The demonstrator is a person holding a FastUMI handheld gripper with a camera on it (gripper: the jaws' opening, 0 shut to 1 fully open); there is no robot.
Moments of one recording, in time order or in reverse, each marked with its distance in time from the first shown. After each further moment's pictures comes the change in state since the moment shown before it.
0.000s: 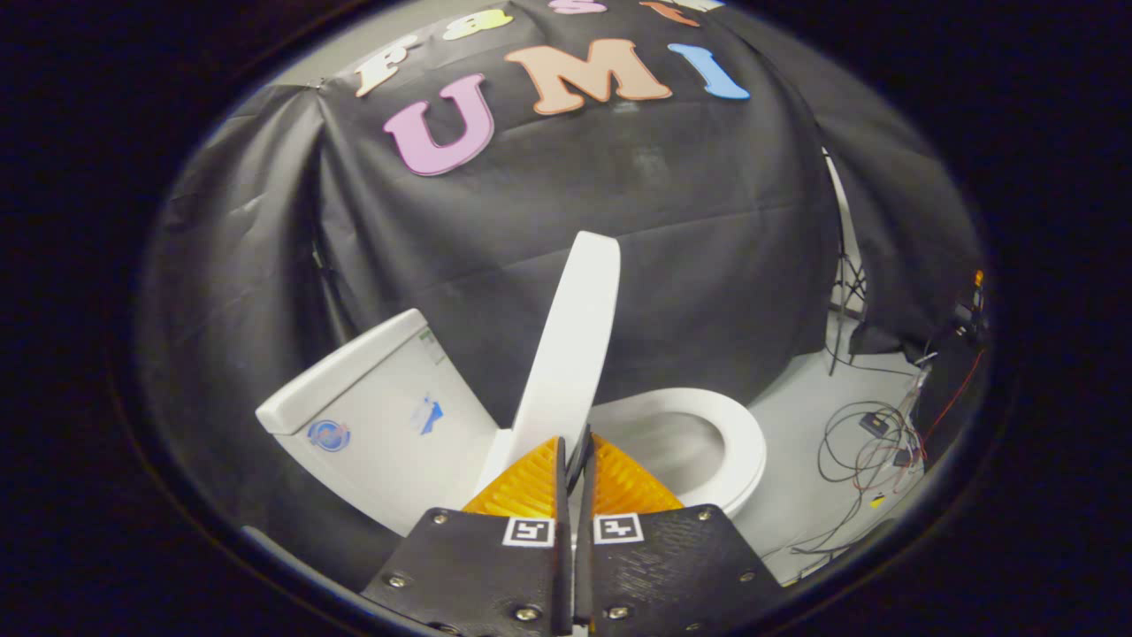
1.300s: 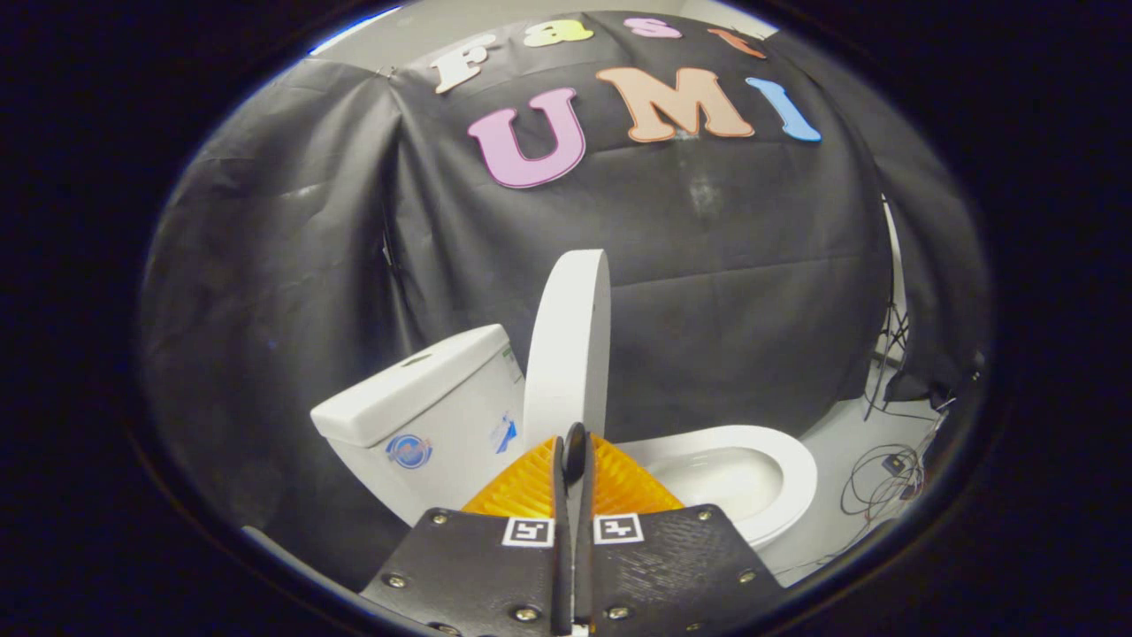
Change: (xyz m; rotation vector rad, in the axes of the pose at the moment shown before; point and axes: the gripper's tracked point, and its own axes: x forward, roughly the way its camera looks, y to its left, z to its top) arm -0.002 0.106 0.015 -0.114 -0.083 0.119
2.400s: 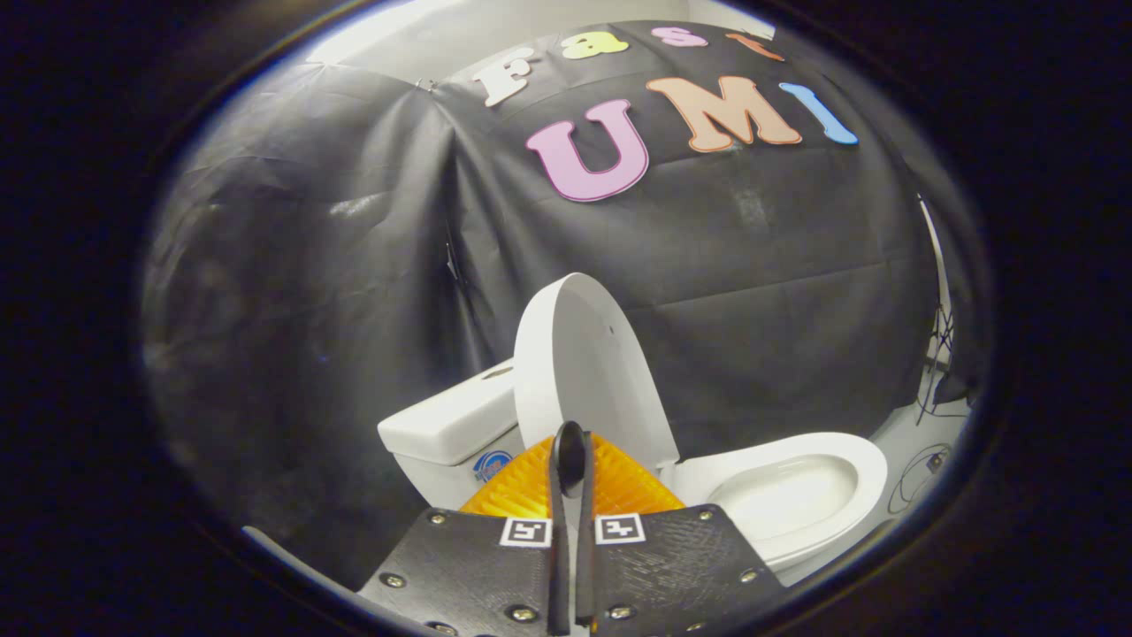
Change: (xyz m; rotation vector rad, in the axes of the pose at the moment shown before) arm 0.014 0.076 -0.011 0.051 -0.076 0.177
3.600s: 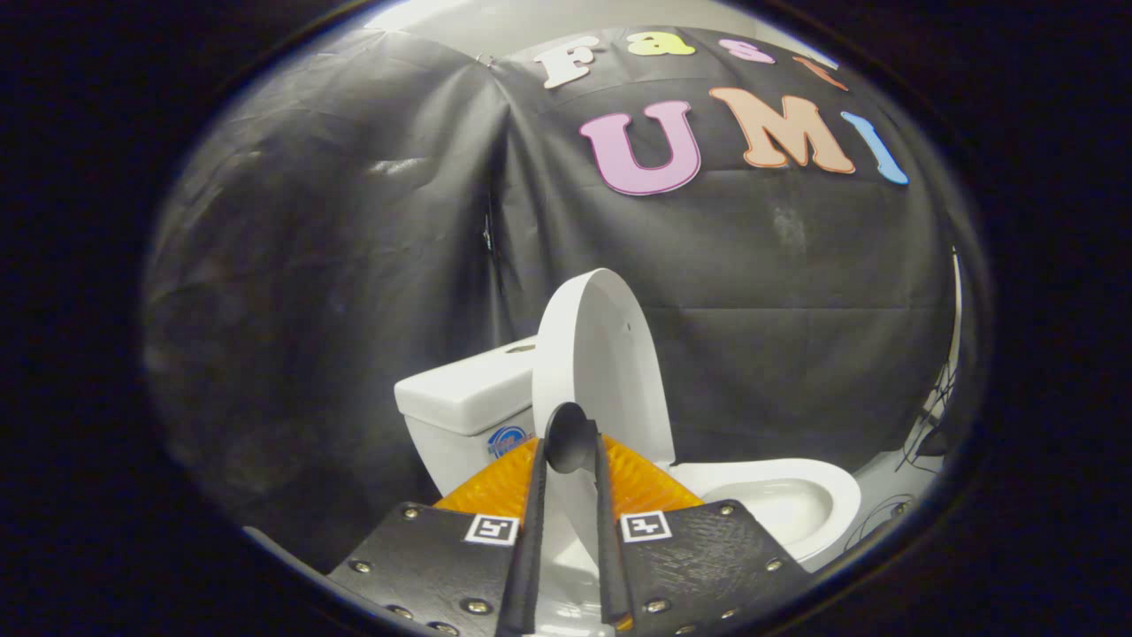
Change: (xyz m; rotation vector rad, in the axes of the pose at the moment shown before) arm -0.015 0.013 -0.006 -0.216 0.043 0.036
